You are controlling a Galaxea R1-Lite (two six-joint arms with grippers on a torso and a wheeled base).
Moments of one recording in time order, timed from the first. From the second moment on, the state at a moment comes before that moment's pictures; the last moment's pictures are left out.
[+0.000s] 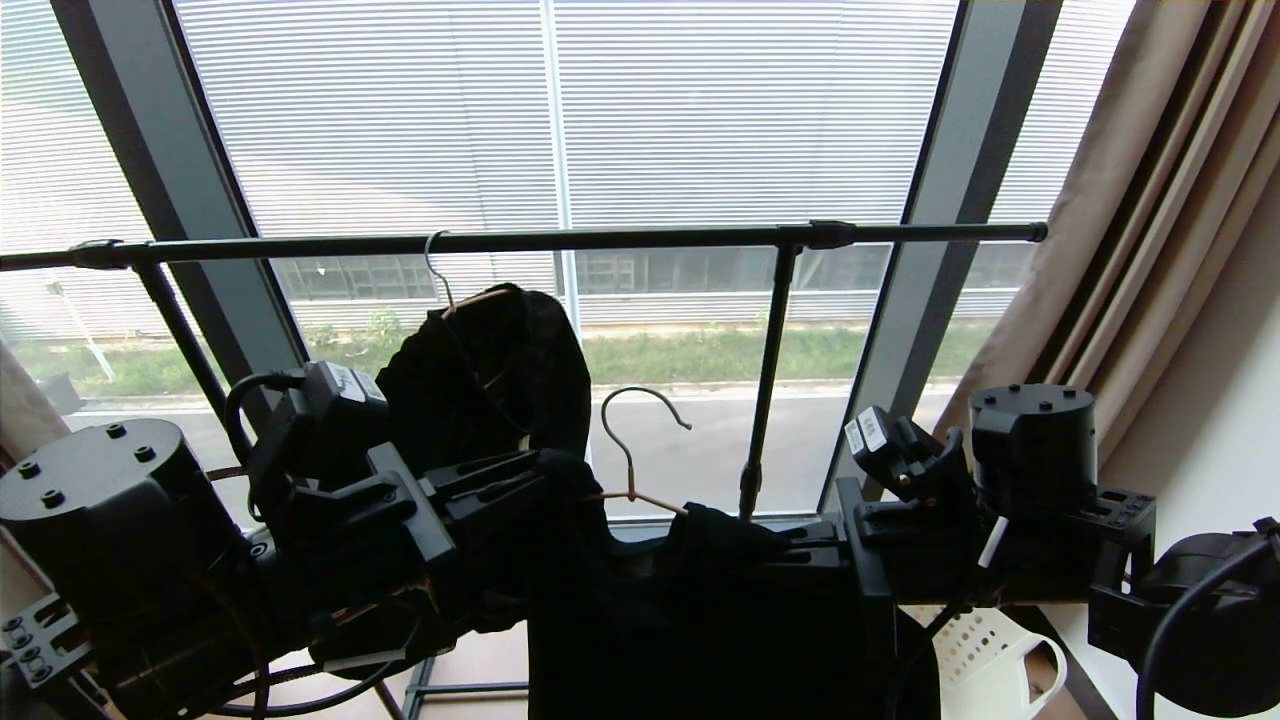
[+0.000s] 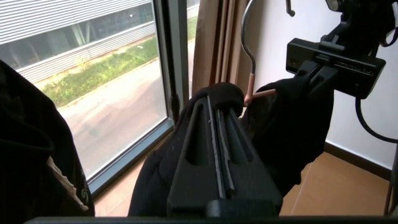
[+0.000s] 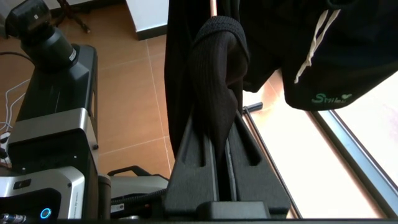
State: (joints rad) left arm -0.50 1.59 -0.33 -1.23 -0.38 0.03; right arm 0.50 1.80 -0.61 -0.75 0.83 -0.16
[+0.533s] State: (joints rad) left arm -0.50 1.59 -0.33 -1.23 -0.37 0.03; right arm 0.49 1.79 -0.61 -0.75 0.83 -0.16
